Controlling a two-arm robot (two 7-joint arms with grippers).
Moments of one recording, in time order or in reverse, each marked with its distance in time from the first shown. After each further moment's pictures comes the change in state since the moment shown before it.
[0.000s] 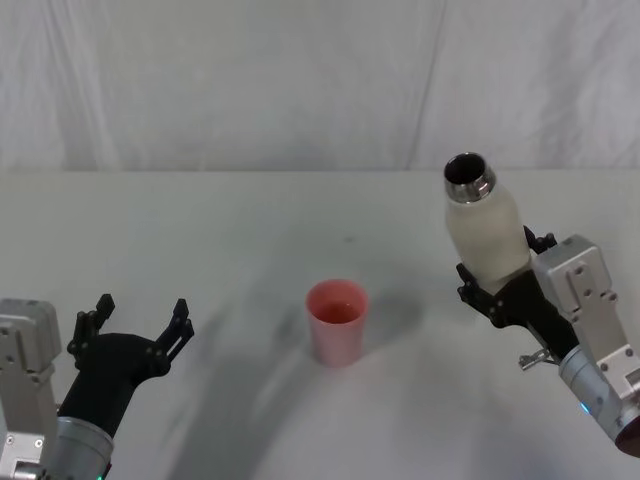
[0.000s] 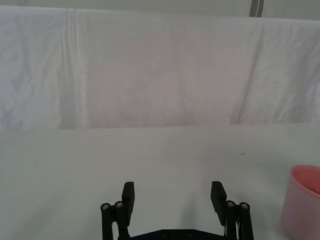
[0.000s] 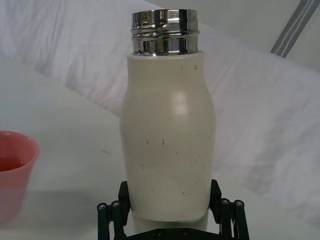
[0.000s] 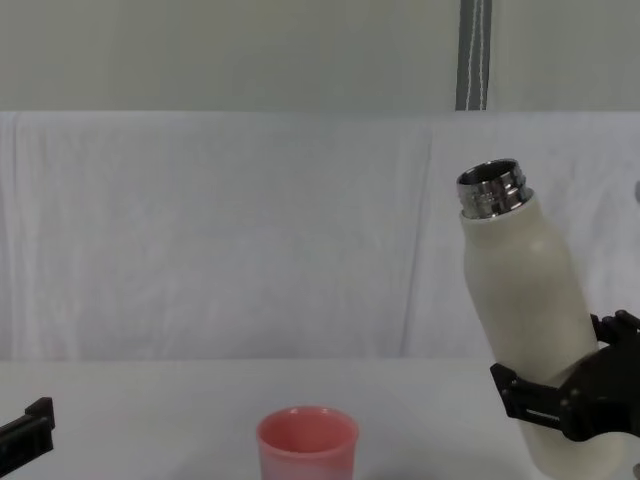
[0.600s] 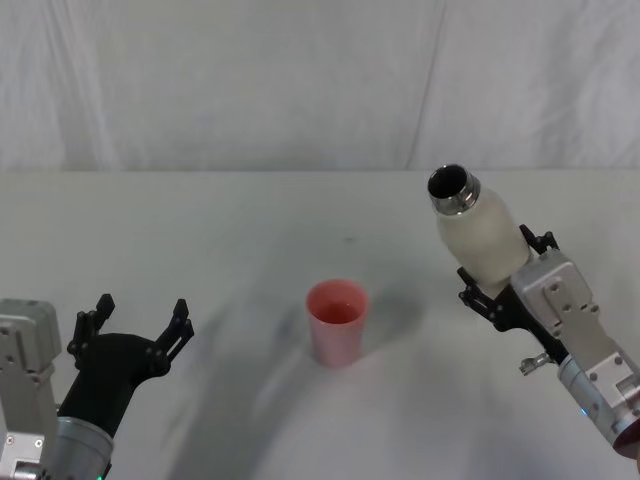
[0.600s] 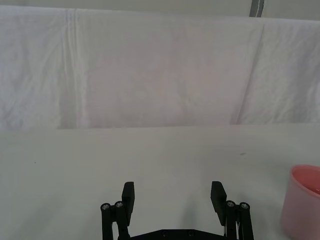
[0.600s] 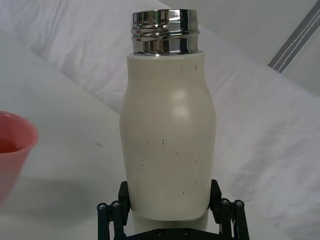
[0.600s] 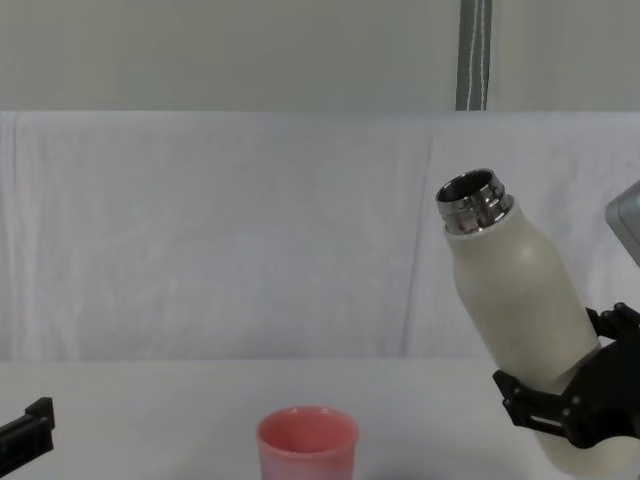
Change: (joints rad) left arm 0.000 0.000 0.000 0.000 0.000 0.000 0.000; right arm -0.010 0.006 -0.012 -0.015 -0.131 -0.005 -0.027
